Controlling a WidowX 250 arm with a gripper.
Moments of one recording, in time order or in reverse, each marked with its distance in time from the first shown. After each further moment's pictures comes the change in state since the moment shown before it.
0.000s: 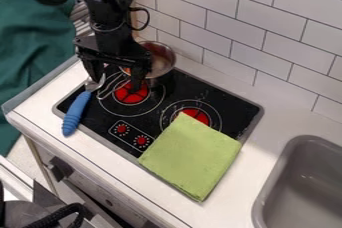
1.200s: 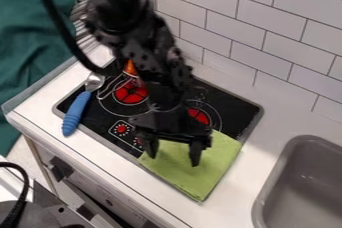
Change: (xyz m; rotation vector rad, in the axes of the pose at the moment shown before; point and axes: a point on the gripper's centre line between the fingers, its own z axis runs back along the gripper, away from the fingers) arm -0.073 -0.104 -0.037 -0.160 0.113 -0.009
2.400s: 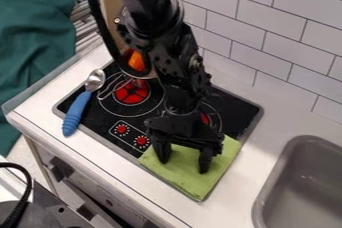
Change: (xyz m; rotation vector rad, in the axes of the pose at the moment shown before) arm 0.006 0.008 -0.025 0.025 0.062 0.008
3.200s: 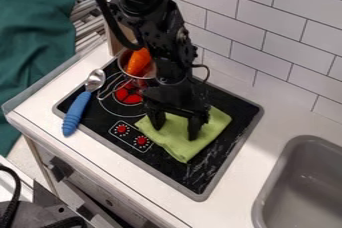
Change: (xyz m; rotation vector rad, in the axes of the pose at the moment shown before) arm 0.055 0.040 0.001 0.044 -0.078 -0.073
